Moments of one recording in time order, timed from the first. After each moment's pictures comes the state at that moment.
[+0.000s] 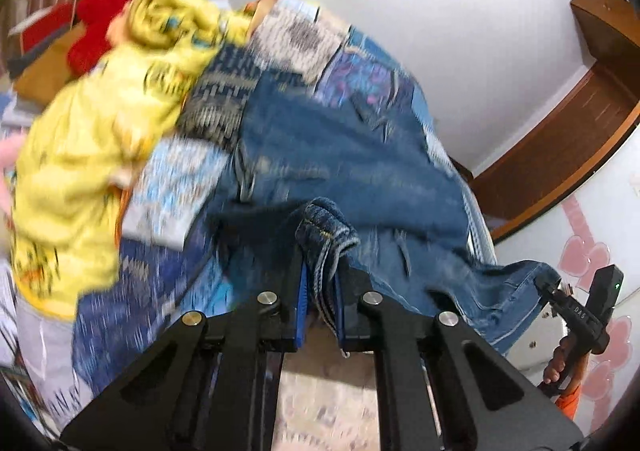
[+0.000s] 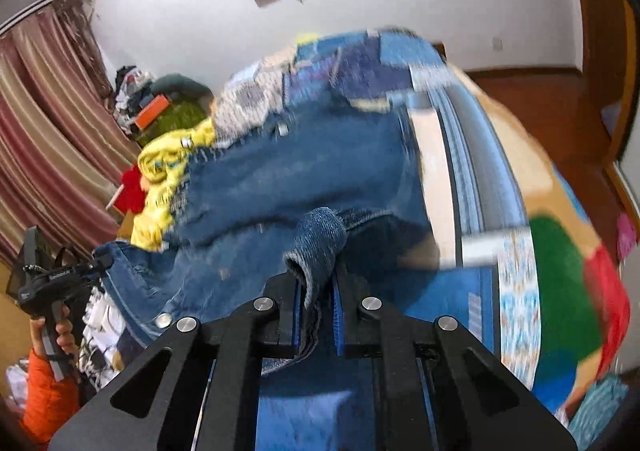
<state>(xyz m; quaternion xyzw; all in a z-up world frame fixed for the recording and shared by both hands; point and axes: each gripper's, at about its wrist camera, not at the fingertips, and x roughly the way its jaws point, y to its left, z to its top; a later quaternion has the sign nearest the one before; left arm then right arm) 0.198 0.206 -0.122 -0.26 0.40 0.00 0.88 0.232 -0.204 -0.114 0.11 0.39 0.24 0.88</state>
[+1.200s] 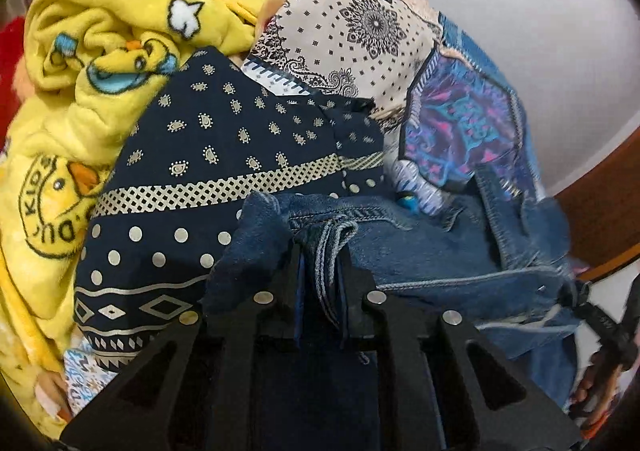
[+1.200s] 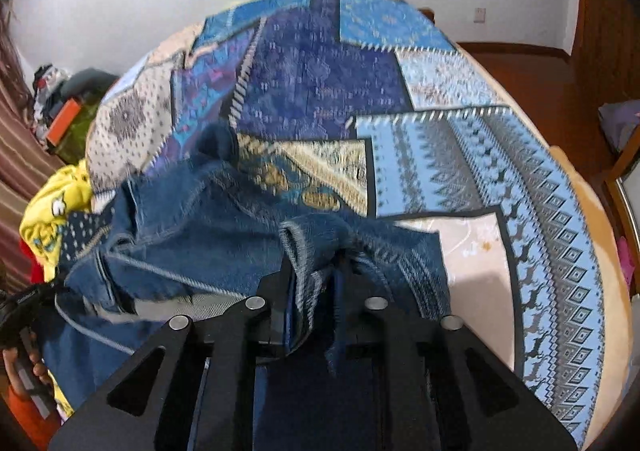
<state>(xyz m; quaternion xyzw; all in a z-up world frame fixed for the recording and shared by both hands) 0.495 0.268 -0.226 -0.23 0.46 0.11 0.85 0.519 -0.142 -0.196 0.08 0.49 0.15 0.86</state>
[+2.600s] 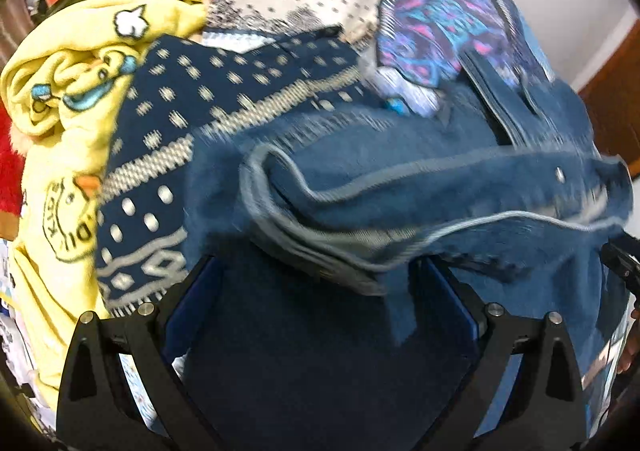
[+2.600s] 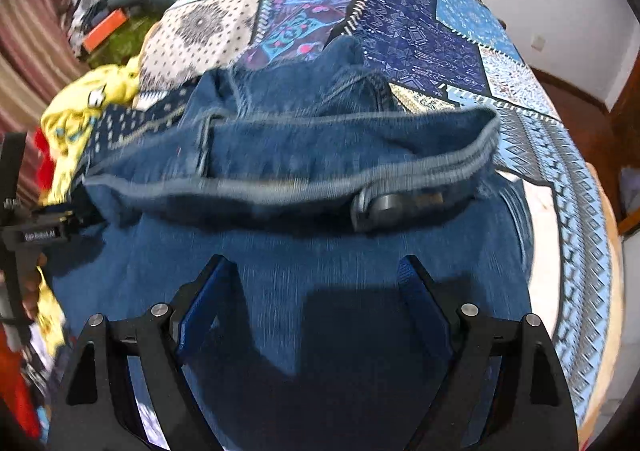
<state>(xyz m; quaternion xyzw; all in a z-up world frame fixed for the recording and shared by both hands) 0.494 0.229 -0.229 -0.10 0.56 0.08 0.82 0.467 -0.078 -0.194 -0.02 0.51 0.22 0.83</state>
